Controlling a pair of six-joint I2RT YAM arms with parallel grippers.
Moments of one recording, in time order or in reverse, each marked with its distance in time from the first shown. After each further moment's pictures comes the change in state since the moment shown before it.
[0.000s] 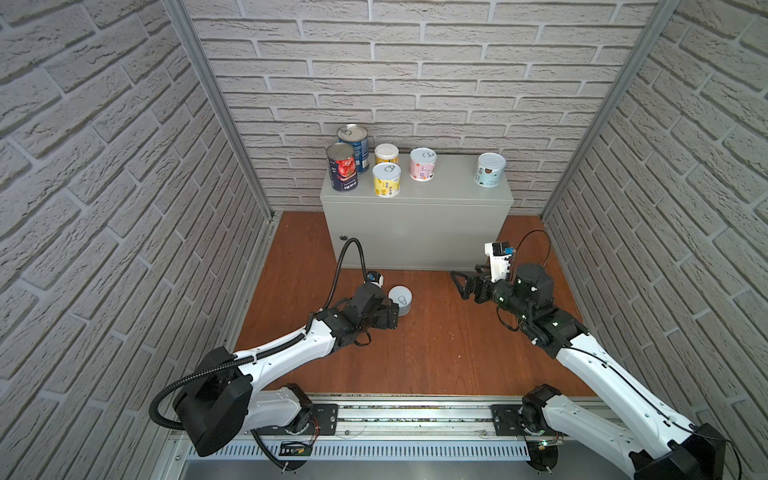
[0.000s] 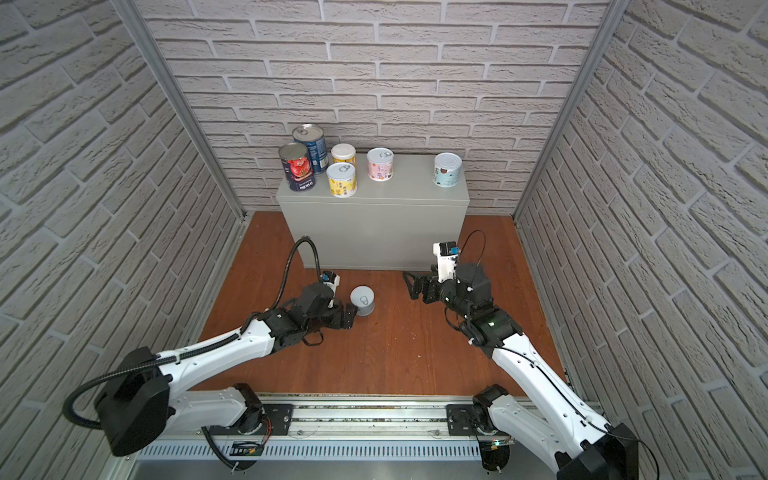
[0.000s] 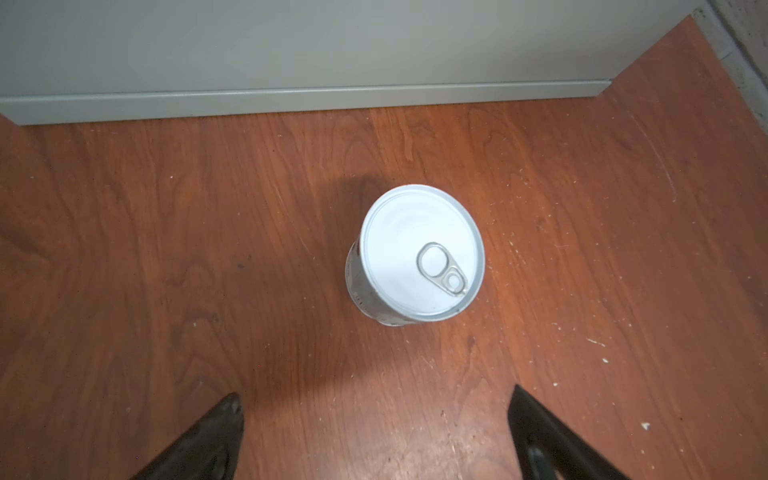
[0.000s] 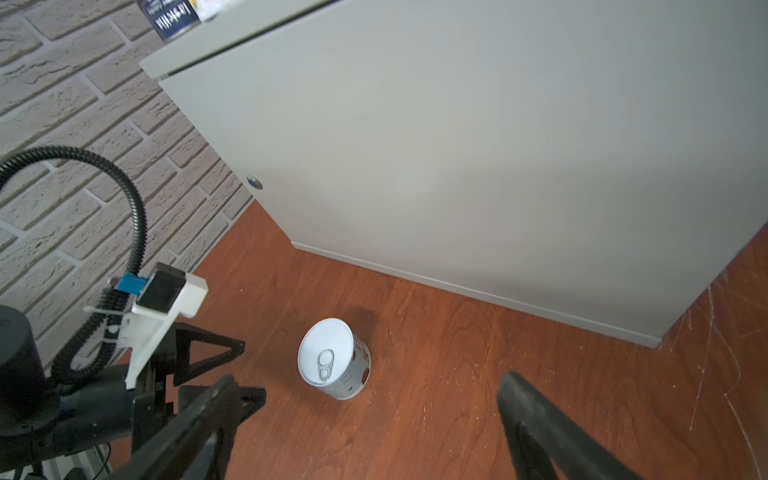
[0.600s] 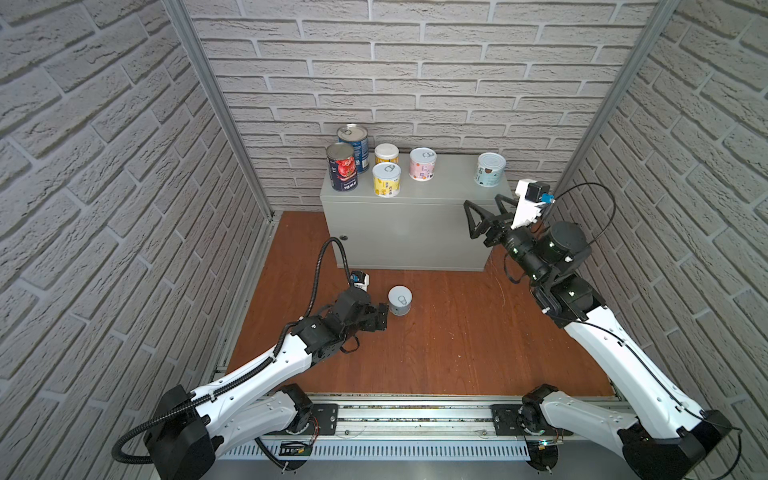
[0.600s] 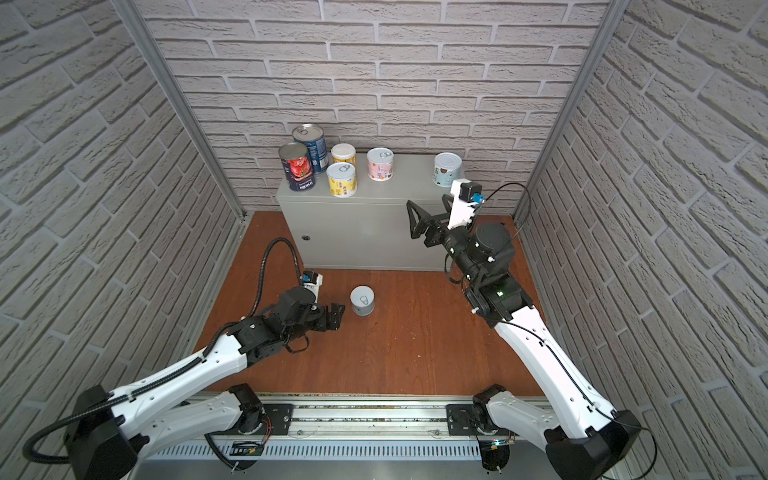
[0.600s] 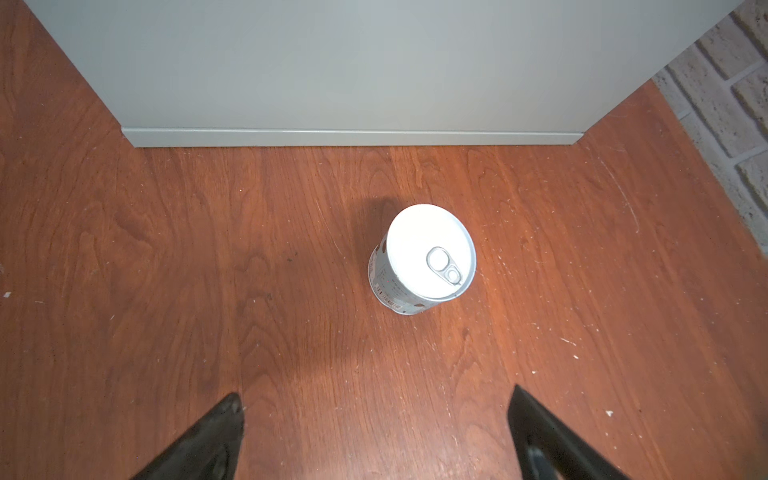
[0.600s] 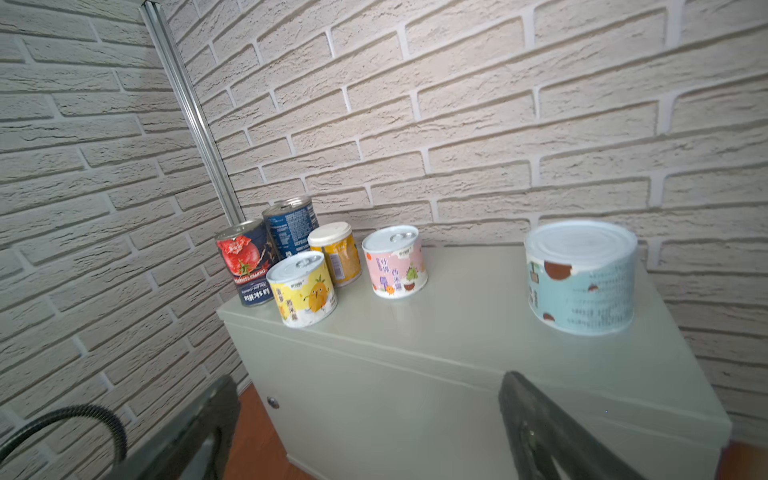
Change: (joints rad) left arm 0.000 -0.224 -0.013 -0.167 -0.066 -0.038; right arm 0.000 0.113 0.406 0.159 0.143 -0.063
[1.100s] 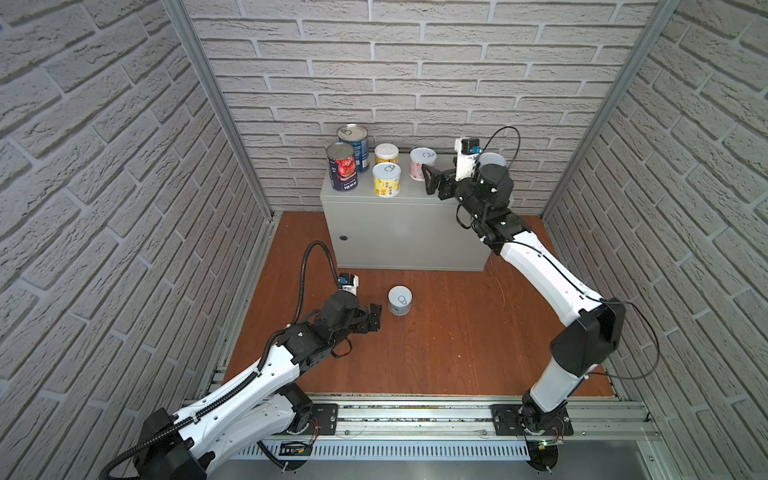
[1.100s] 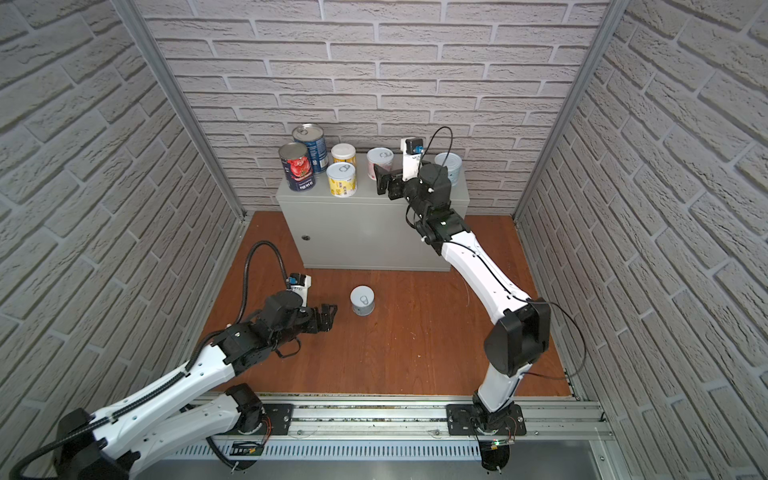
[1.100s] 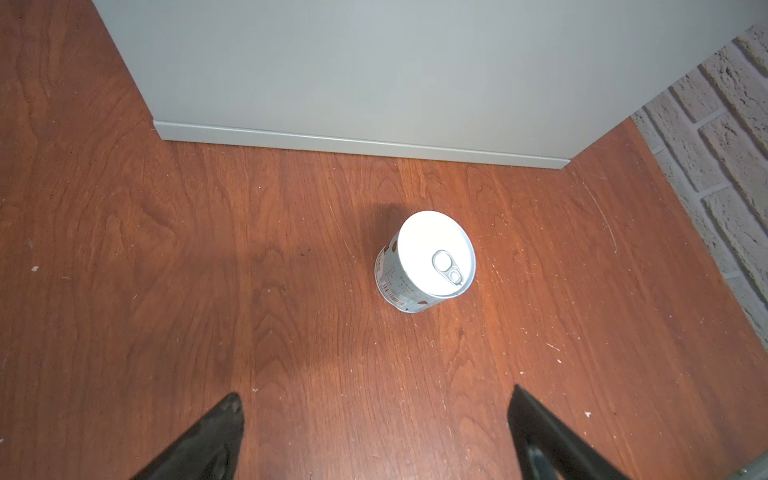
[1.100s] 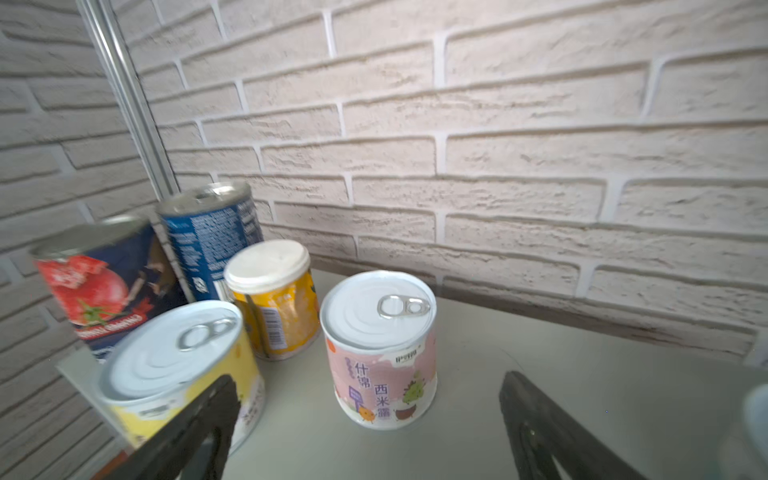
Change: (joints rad) left arm 0.032 -0.131 -0.035 -0.048 0.022 -0.042; right arm 0.000 0.616 0.541 0.071 0.021 -0.155
